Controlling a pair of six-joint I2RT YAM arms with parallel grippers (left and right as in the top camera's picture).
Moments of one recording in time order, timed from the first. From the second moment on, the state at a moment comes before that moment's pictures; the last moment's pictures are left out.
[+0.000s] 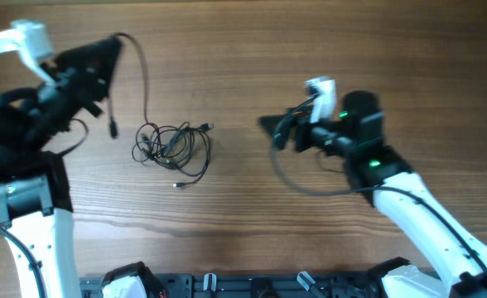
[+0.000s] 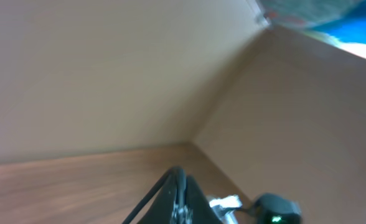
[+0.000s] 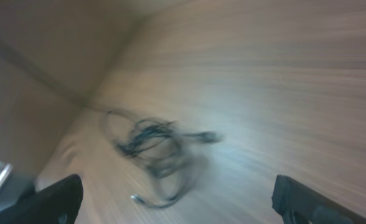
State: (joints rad) left arm 0.28 1.08 1.12 0.08 1.06 -0.61; right arm 0.41 1.34 0.73 0.18 -0.57 0.44
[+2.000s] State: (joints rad) left arm -0.40 1.86 1.13 -0.29 0.06 0.46; right arm 0.23 1.37 0.73 -0.26 -0.41 0.70
